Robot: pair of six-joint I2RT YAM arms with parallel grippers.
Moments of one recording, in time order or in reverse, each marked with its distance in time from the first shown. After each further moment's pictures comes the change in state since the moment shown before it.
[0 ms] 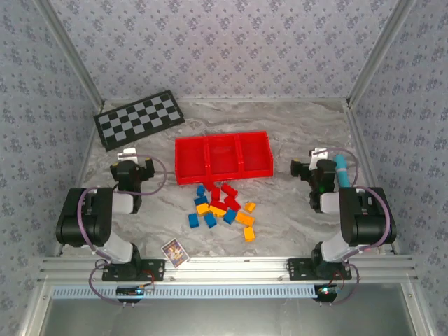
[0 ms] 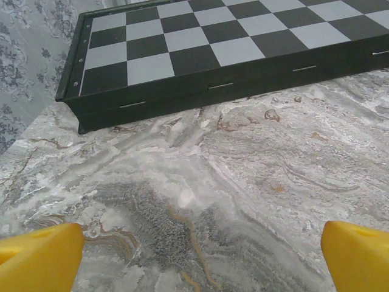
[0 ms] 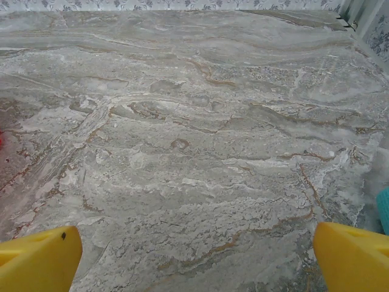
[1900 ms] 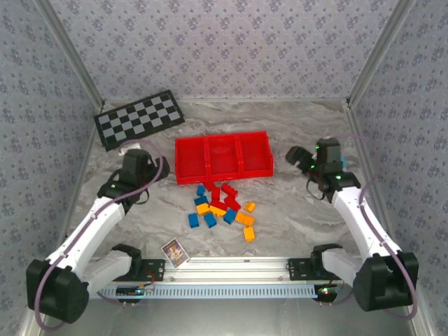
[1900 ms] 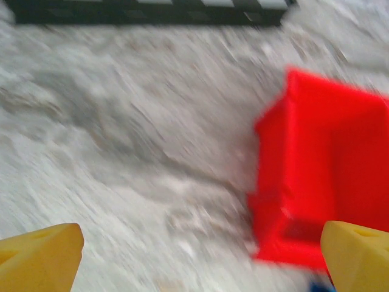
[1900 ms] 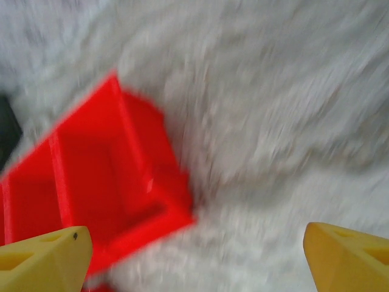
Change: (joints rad) left arm -0.362 -0.571 0.362 -1.289 -0.016 -0.528; right arm 0.210 -0.480 0.427 -1.259 -0.103 0.720
